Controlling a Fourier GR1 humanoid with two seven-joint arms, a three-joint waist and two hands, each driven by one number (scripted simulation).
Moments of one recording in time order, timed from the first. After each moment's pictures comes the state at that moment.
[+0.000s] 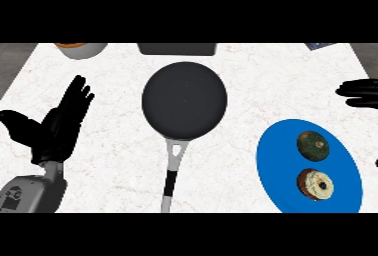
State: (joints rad) left arm -0.19 0.33 -0.09 -1.57 0.27 0.22 0.20; right arm -0.35 -1.03 0.16 -1.48 0.16 0.43 -0.80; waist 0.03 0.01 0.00
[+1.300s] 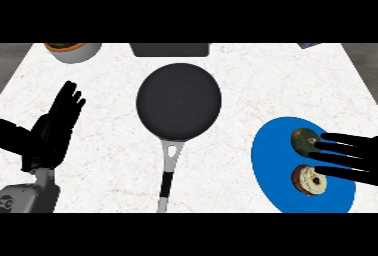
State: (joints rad) left arm -0.14 0.30 -0.02 -1.59 0.24 0.18 0.20; right arm -0.15 -1.16 0.34 -1.73 0.78 0.21 -0.84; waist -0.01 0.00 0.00
